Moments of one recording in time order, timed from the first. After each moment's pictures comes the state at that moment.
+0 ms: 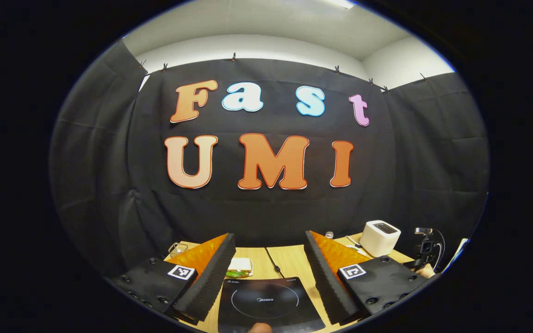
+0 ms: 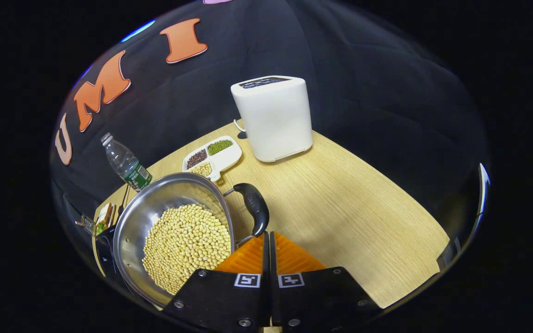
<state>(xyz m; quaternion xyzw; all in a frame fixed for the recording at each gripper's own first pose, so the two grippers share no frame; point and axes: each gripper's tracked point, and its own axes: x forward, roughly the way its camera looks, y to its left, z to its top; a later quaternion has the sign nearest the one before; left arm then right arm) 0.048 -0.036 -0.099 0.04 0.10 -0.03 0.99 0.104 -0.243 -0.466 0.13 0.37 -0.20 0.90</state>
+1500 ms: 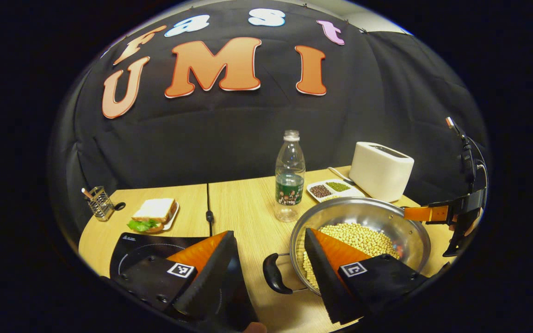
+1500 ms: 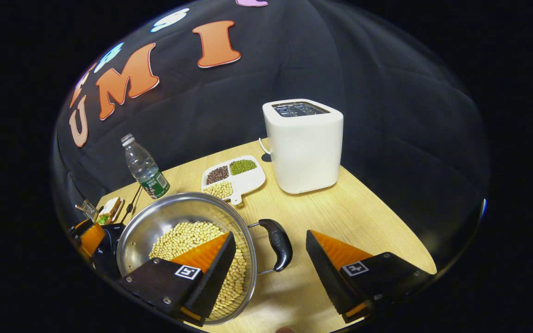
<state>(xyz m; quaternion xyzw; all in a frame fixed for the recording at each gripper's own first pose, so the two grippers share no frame) 0.140 -0.189 -0.456 0.07 0.31 -0.09 0.95 0.159 -0.236 -0.451 0.07 0.33 -0.13 0.93</state>
